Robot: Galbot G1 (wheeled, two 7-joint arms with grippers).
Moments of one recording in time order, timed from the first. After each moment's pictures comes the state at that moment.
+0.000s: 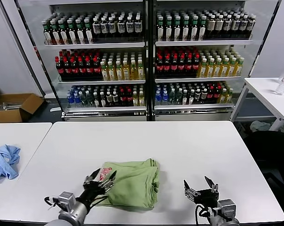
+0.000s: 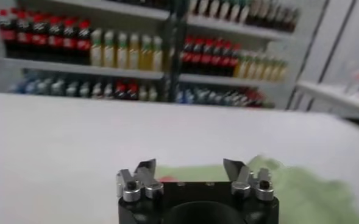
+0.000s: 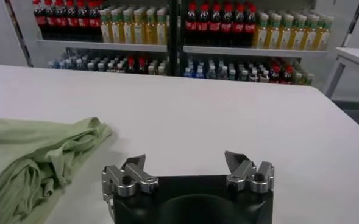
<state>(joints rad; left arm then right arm) 1.52 -1.09 -0.43 -2.12 -0.55 0.39 -0.10 -1.63 1.16 0.45 2.29 0.36 -0.55 0.21</state>
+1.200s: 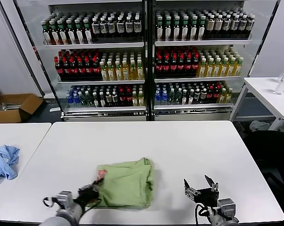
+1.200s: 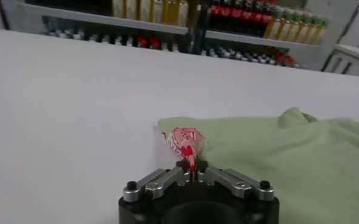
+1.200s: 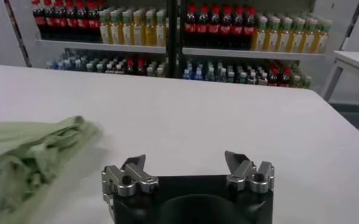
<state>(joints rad) 1.50 -1.11 -0.53 -2.06 -0.62 0.51 -0.10 -1.61 1.15 0.45 2.29 0.36 -0.55 0.22</state>
